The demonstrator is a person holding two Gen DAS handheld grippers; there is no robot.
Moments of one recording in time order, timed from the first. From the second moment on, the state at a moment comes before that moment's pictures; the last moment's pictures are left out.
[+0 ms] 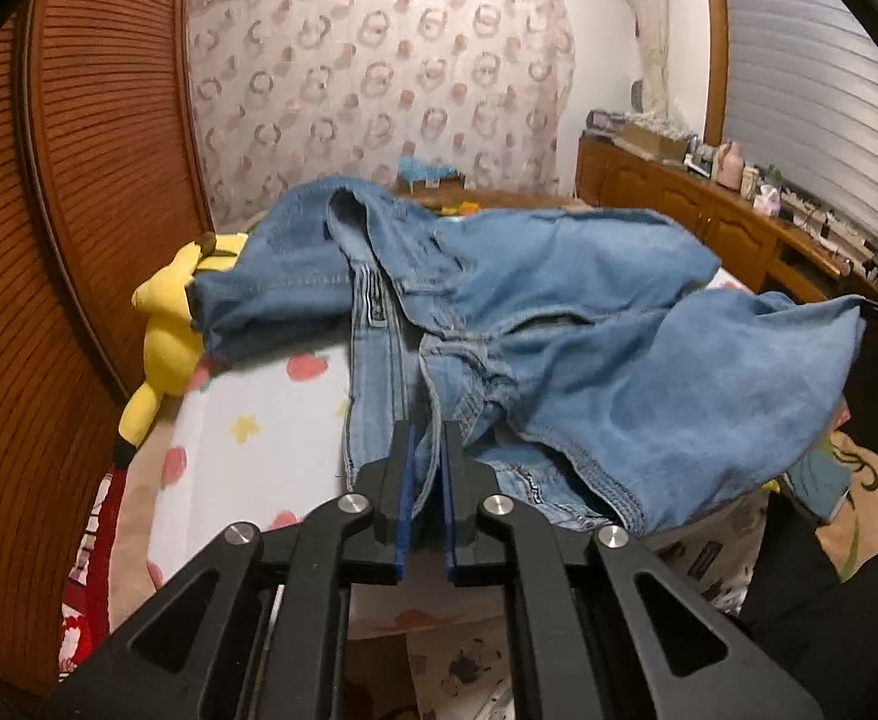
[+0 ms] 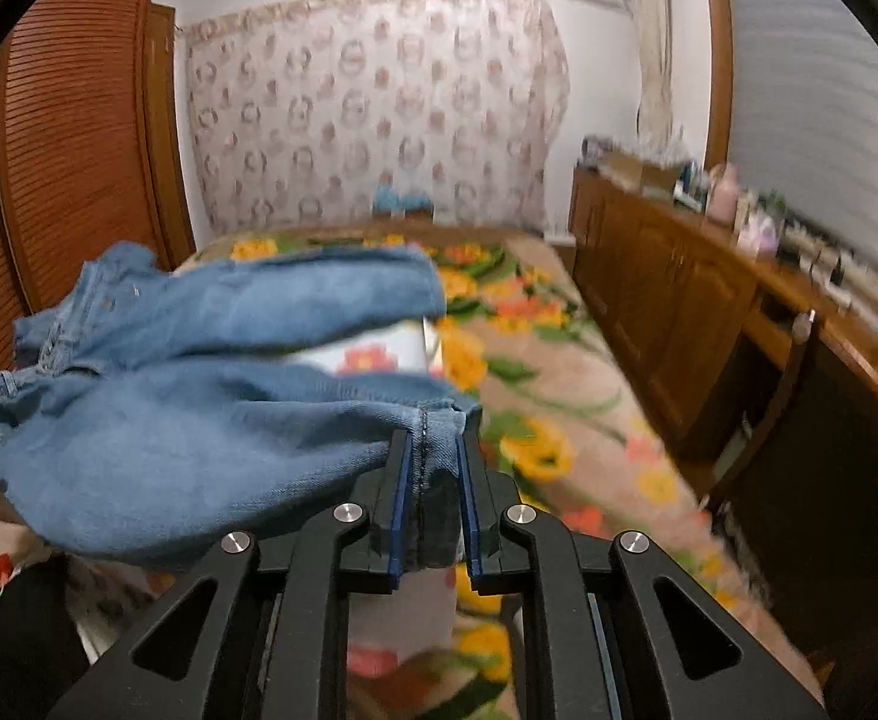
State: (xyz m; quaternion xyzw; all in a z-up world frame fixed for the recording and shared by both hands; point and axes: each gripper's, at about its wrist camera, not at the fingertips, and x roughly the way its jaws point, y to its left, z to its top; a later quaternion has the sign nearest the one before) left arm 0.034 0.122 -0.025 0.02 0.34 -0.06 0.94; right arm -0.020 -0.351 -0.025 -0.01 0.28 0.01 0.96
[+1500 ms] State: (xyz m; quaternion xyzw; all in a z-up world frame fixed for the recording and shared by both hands) left arm 0.175 0.100 -0.069 0.02 0.45 -0.14 0.88; right arm 0.054 -0.341 -0.064 0.01 0.32 0.08 0.94
